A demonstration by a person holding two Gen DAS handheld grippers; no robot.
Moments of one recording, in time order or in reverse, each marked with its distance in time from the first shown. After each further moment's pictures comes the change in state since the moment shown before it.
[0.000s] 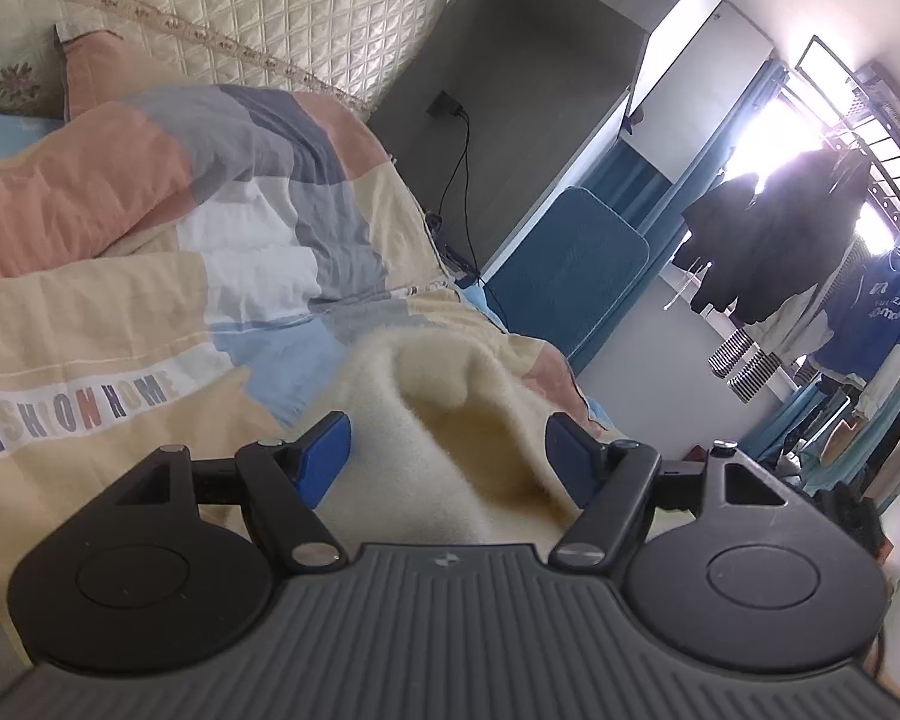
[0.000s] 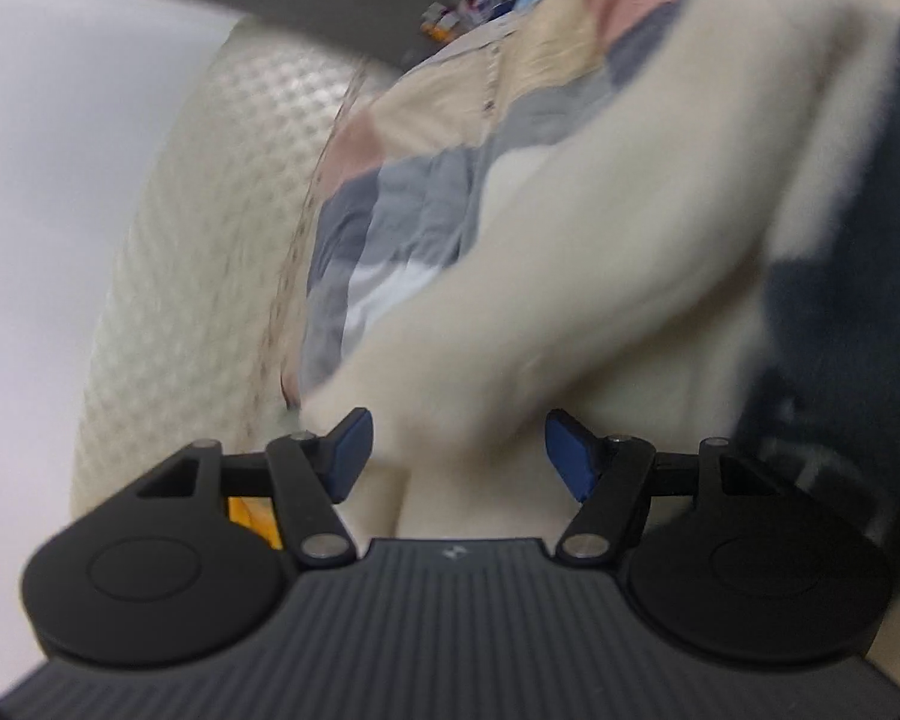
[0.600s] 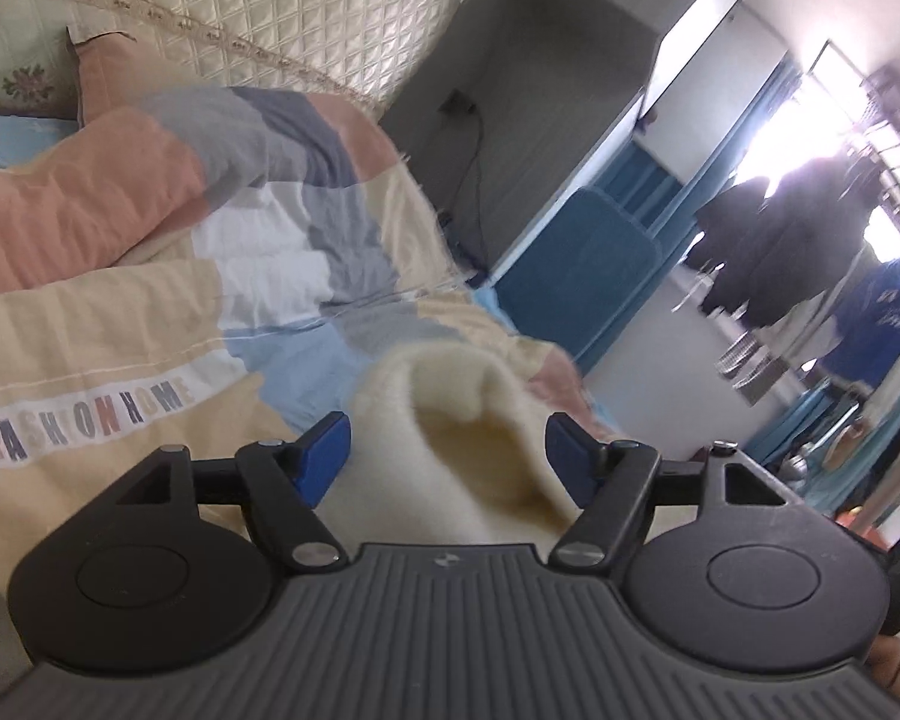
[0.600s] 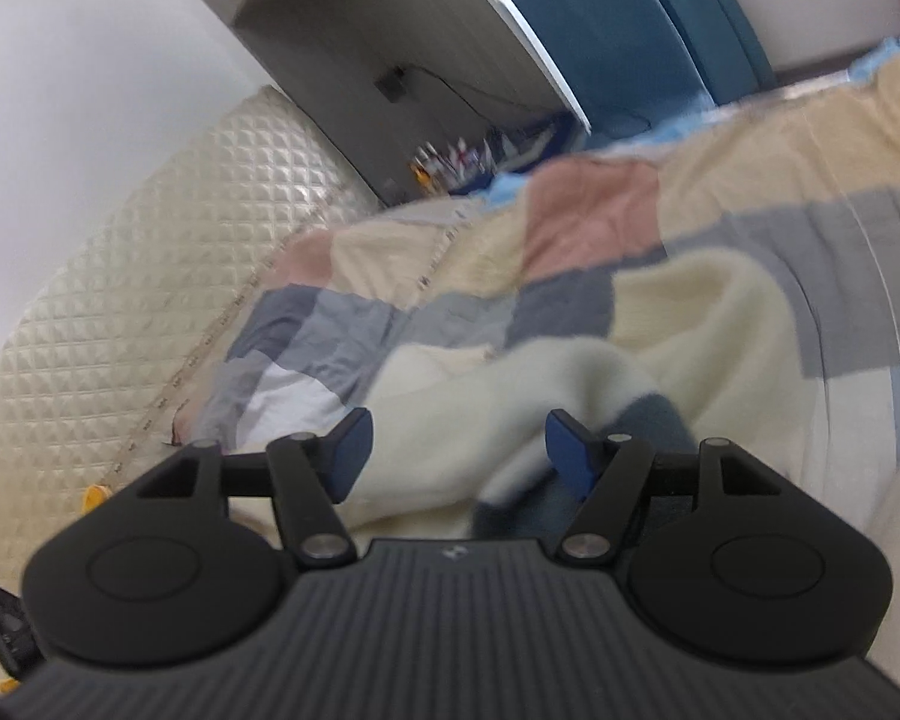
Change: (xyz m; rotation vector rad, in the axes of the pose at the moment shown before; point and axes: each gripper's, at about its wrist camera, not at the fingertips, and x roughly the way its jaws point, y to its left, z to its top) left arm -0.013 -0.001 0.011 -0.025 0.002 0.008; right arm -0.116 0.023 0.014 -0.410 -0.259 -0.203
